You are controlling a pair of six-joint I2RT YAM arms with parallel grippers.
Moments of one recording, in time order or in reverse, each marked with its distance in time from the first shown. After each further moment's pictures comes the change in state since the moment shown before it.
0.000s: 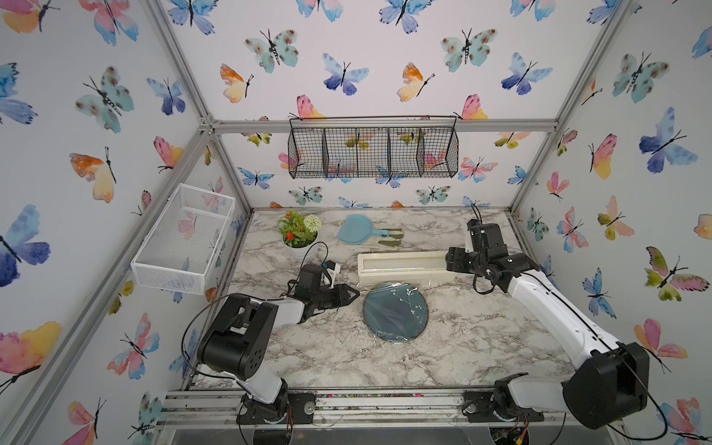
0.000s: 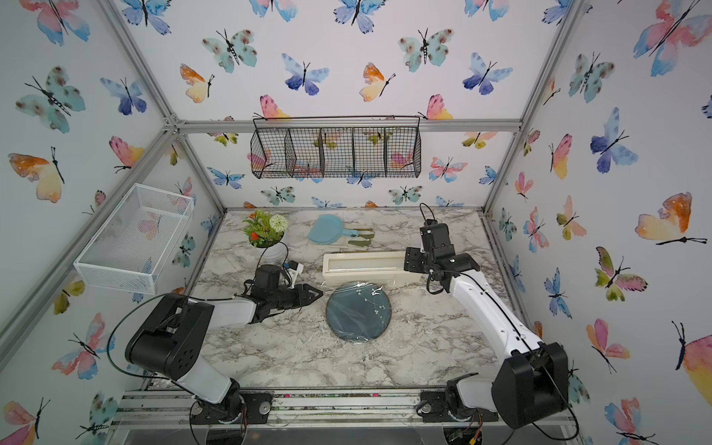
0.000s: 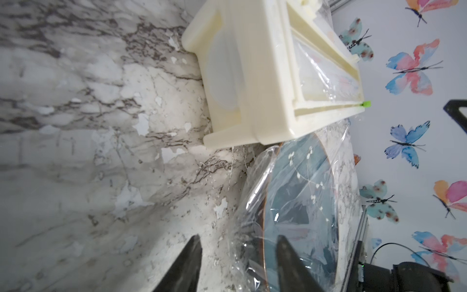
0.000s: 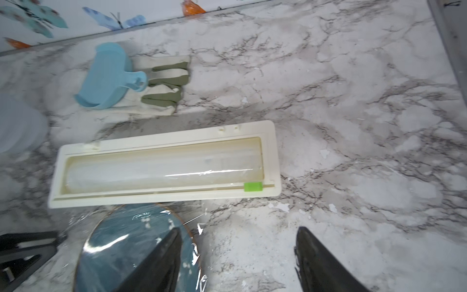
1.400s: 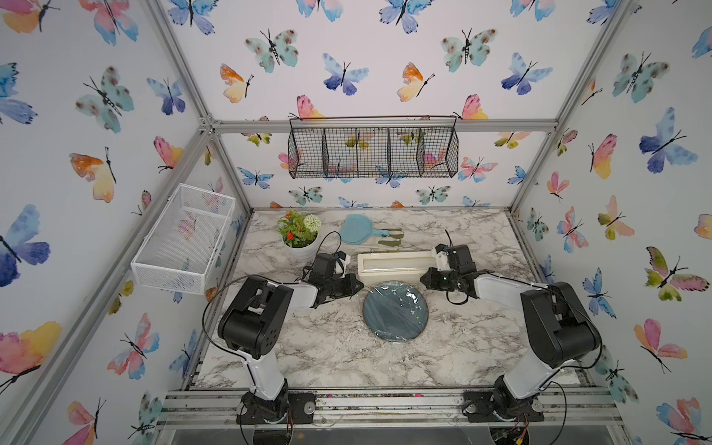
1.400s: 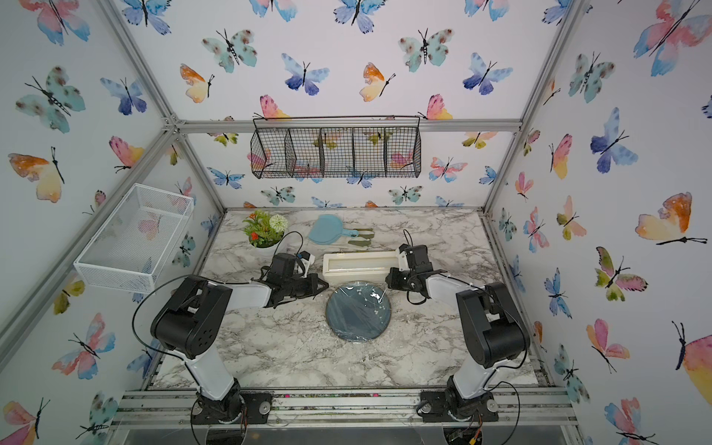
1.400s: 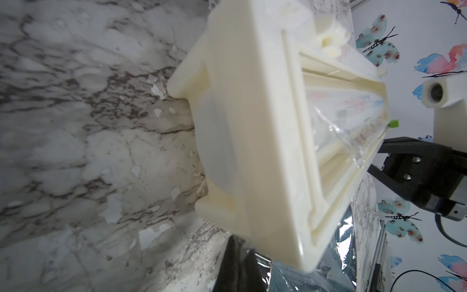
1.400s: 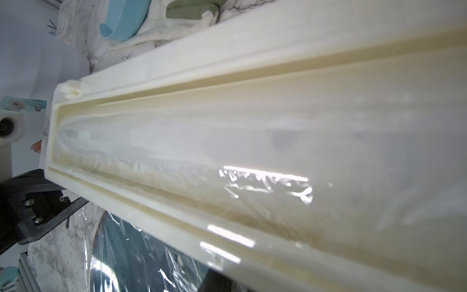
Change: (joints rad) left arm -0.059 0.182 0.209 -0.074 -0.084 0.010; right arm -0.001 0.426 -0.189 0.504 -0.316 0.077
